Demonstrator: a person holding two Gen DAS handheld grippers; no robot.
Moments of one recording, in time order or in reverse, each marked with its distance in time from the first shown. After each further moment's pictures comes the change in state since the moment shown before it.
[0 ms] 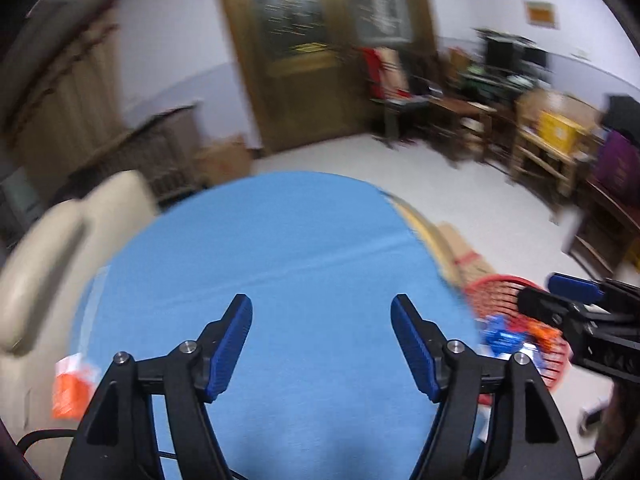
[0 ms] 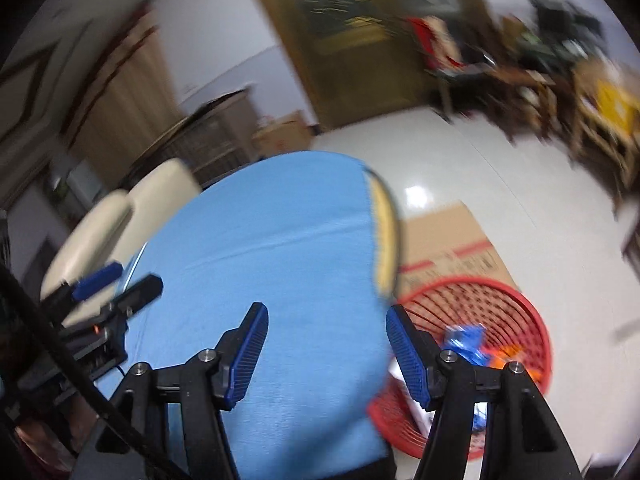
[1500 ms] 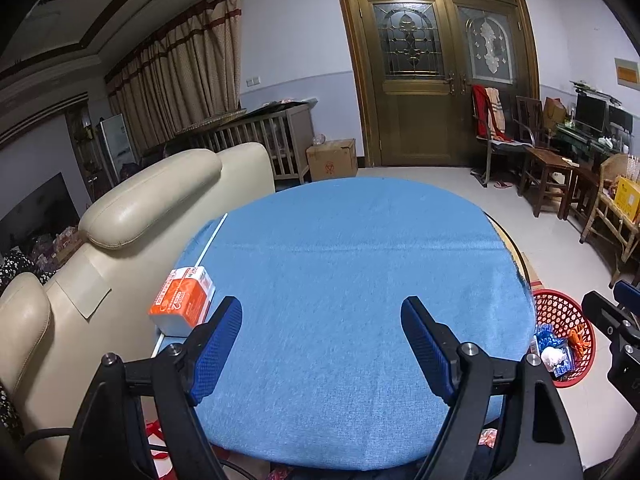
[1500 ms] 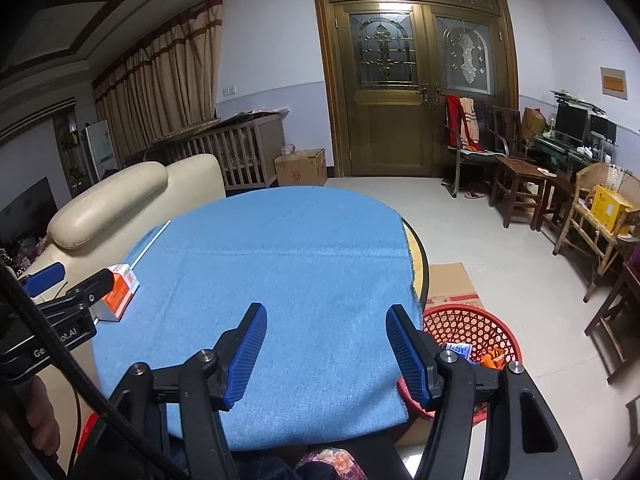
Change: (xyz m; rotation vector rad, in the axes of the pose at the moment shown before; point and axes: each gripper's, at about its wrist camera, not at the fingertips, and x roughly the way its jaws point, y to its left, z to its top) left arm -0.121 0.091 -0.095 -0.239 -0.046 0.251; right arm -0.097 0.126 -0.073 -0.226 -0.165 -0.105
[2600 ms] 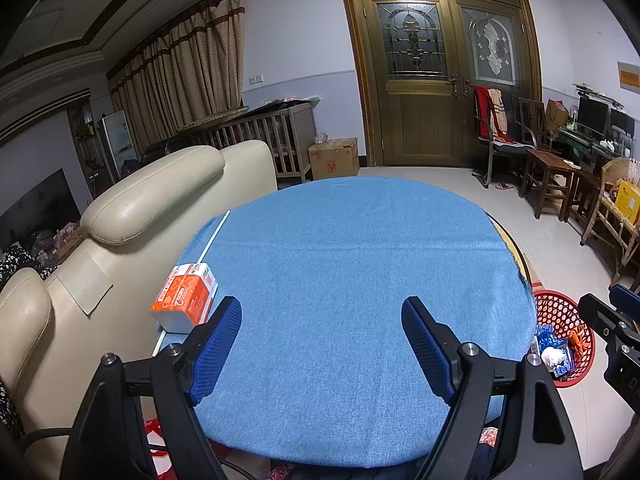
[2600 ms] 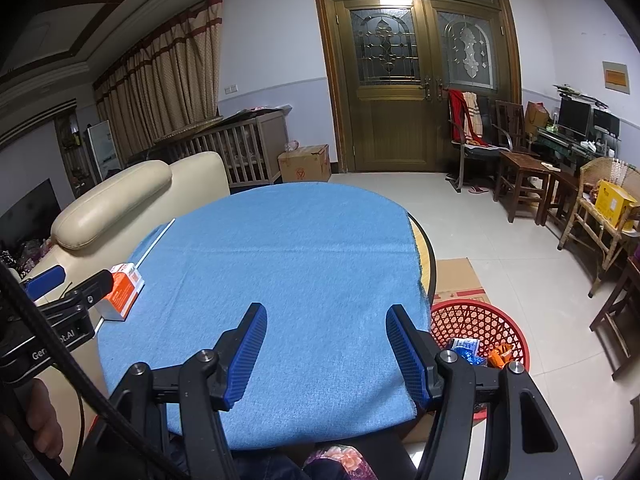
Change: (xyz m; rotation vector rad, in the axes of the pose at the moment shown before) left arm -0.001 0.004 -0.001 -0.013 0.005 0.002; right arm 0.004 0.004 0.000 0.009 0.015 0.017
